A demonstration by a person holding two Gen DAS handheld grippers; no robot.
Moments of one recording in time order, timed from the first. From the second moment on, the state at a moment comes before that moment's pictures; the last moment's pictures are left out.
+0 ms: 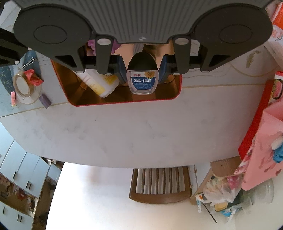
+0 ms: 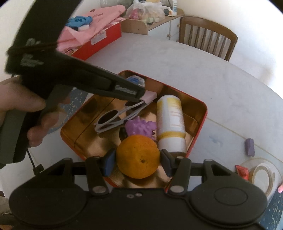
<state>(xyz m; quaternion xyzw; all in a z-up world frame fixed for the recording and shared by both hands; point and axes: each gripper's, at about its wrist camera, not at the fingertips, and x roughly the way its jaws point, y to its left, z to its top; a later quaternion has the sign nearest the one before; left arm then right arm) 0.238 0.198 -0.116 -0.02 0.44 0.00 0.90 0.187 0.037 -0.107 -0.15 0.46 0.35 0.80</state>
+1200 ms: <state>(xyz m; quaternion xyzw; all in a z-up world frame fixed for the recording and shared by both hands) 0.241 0.203 -0.127 -0.04 0.45 0.00 0.89 0.188 0.024 -0.104 -0.10 0.46 0.34 0.82</state>
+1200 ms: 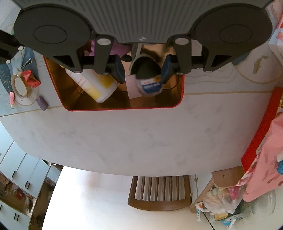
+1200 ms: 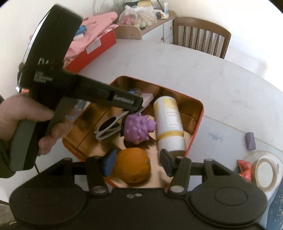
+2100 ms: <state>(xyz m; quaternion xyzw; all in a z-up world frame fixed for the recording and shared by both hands) 0.160 0.158 -0.058 -0.03 0.38 -0.03 0.92 0.153 -0.053 -0.047 -0.05 0.41 0.32 0.85</state>
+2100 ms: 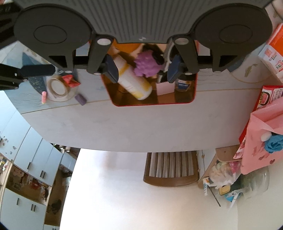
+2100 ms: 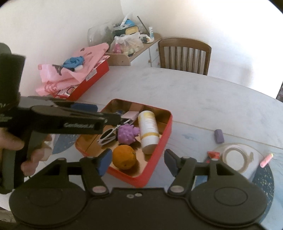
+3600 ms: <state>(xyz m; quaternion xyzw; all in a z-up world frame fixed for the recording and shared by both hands) 0.160 -0.041 -0.103 -0.03 0.41 -0.05 0.91 0.218 -0.301 -0.083 0.01 0.42 0.23 0.88</state>
